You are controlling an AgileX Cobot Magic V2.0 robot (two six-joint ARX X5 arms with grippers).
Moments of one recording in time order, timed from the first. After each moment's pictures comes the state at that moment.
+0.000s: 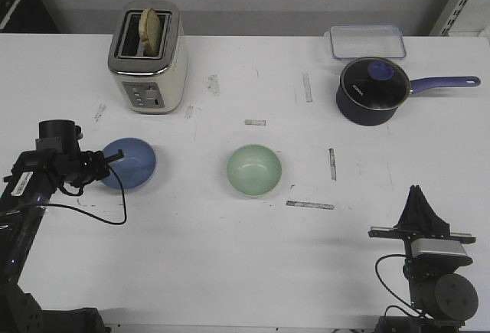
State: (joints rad) left arm 0.14 1.46 1.17 -0.67 0.11 -0.24; right arm -0.01 0.19 0.32 0.02 0.03 0.05
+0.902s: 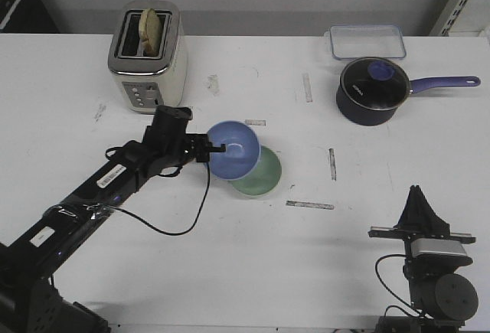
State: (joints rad) left arm -0.47 1.61 1.30 -0.36 0.11 -0.41; right arm -0.01 0.19 0.32 0.02 0.03 0.05
